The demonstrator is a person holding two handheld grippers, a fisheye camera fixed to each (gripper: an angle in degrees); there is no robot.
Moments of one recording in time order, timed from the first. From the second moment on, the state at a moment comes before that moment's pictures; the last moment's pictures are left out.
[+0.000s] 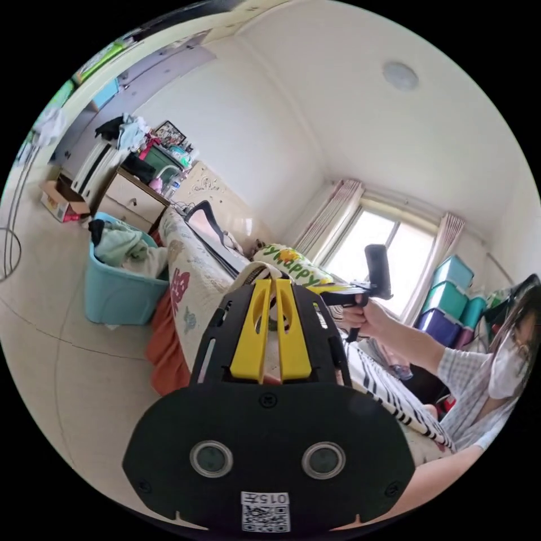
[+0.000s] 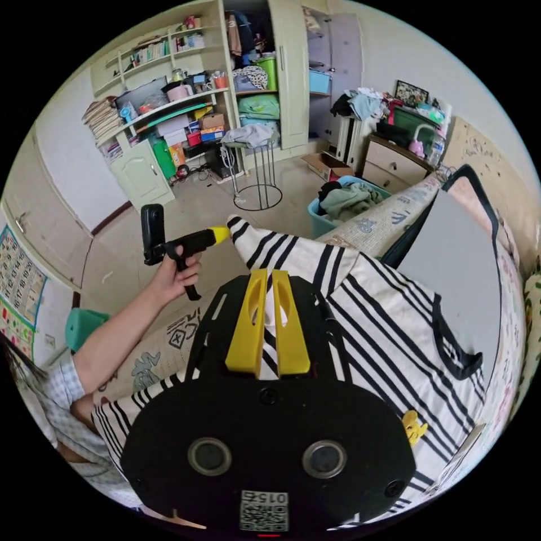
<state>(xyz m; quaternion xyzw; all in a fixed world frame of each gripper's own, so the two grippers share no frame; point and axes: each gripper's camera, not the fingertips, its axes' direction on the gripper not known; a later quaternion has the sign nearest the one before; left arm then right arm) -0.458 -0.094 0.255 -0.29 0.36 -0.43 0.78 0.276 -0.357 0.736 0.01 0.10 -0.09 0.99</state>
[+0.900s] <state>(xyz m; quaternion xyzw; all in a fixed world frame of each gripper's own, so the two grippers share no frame) -0.506 -0.076 0.315 -0.35 0.48 -0.54 0.60 0.205 -0.283 0.785 -0.02 0.09 -0.19 0.98</state>
